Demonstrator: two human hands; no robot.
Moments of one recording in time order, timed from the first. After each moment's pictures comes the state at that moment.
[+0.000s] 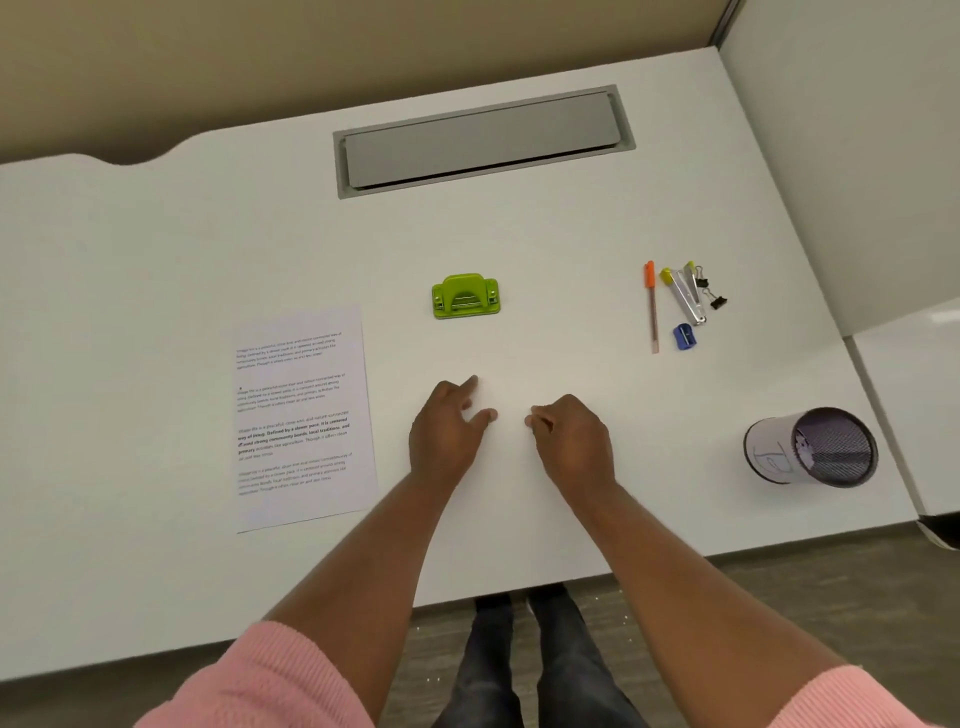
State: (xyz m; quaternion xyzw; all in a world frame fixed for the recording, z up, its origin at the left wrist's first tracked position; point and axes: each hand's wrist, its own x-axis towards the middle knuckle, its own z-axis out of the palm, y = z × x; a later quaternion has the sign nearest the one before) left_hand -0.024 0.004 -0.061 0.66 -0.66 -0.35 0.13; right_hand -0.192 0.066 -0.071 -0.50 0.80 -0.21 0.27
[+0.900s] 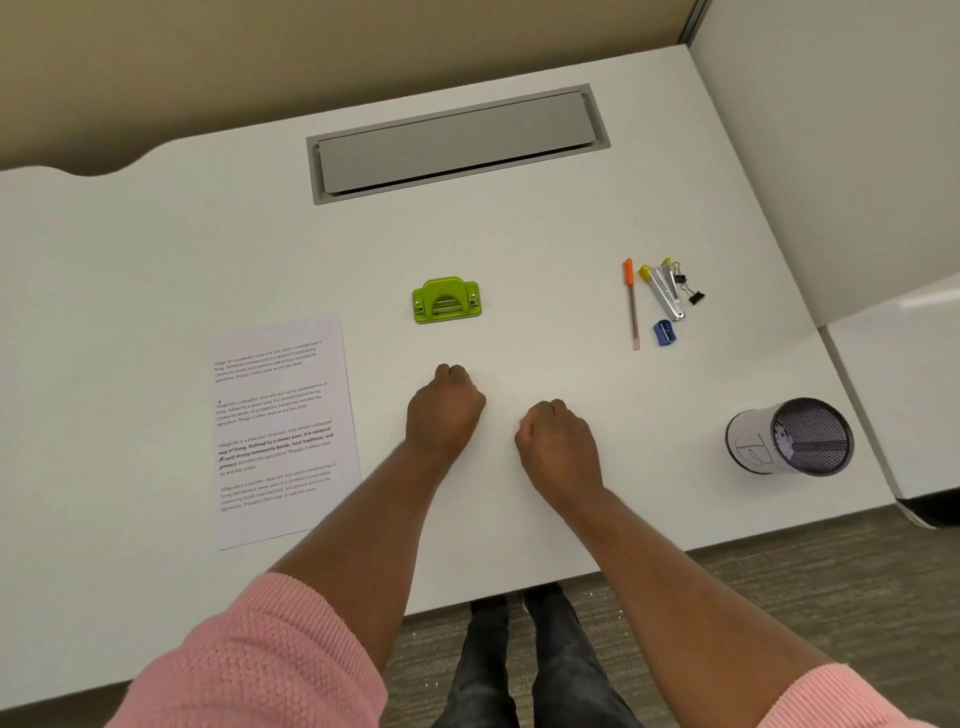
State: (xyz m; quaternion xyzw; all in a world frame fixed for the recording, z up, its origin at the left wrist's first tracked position) left_hand -0.056 -0.032 -0.053 0.62 -0.75 -0.22 -0.04; right_hand -0.189 0.071 -0.069 -0.57 0.79 -0.13 0.17
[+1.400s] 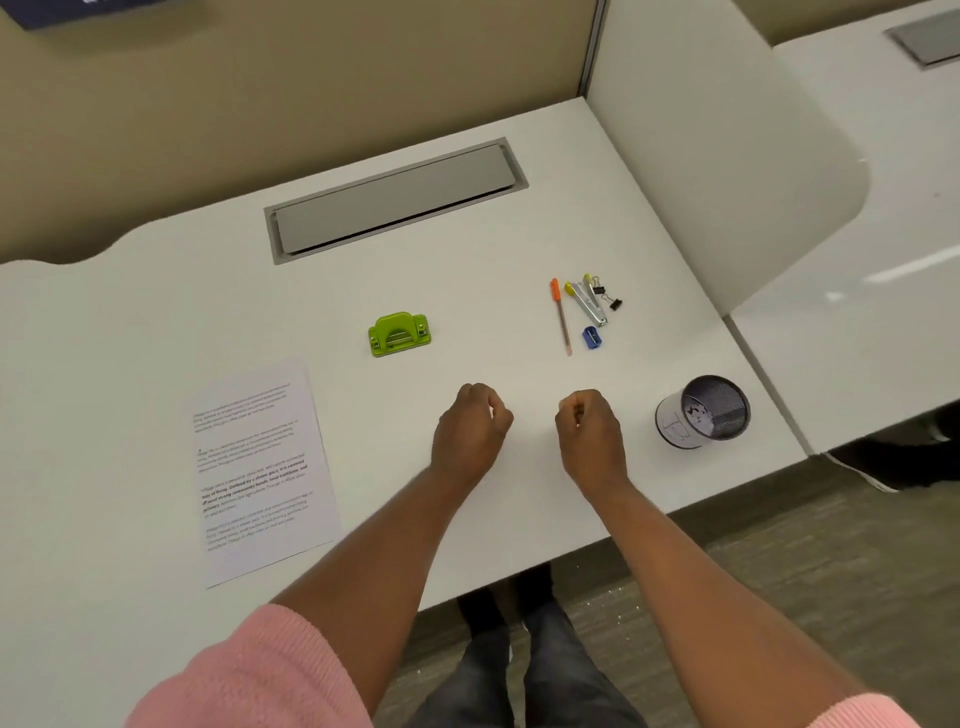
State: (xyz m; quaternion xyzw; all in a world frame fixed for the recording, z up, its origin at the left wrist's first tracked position) left_hand -0.122 0.026 0.005 0.57 -0.72 -0.38 0.07; right_hand -0.266 0.112 -0.005 -0.33 0.81 -0.39 0.30
